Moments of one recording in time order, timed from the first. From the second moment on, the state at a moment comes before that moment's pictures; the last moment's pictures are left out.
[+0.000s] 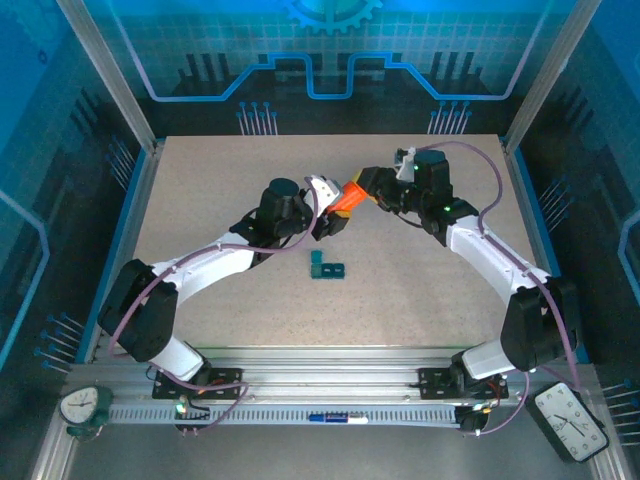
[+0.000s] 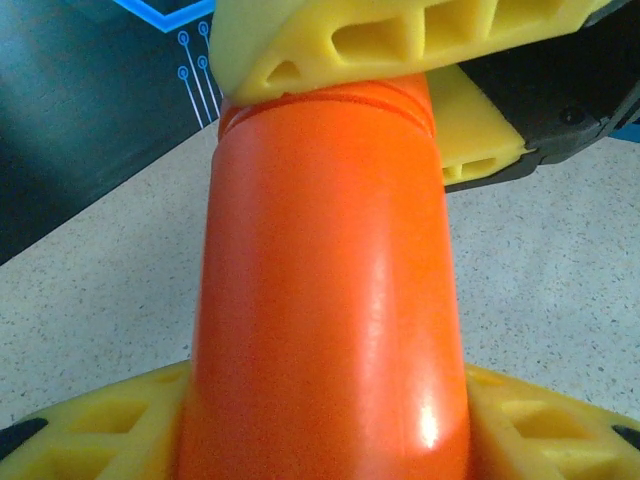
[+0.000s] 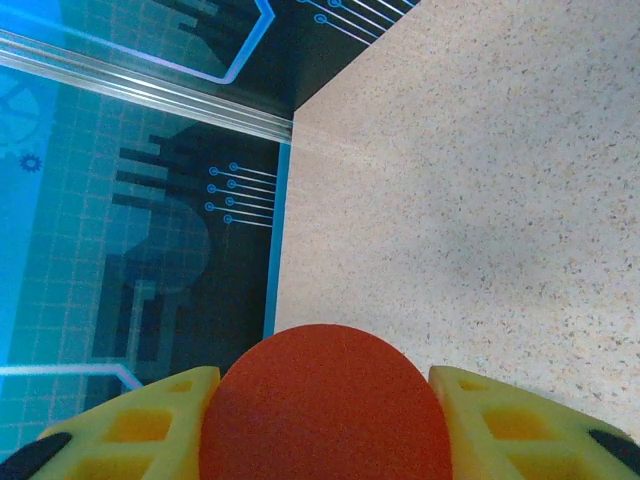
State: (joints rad) left arm -0.58 1.55 1.02 0.20 0.29 0.18; right arm 0.33 1.45 1.12 -0.08 -0.50 0.96
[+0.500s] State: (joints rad) left arm -0.58 1.55 1.01 0.24 0.26 0.17; right arm 0.37 1.46 1.23 -0.18 -0.48 0.72
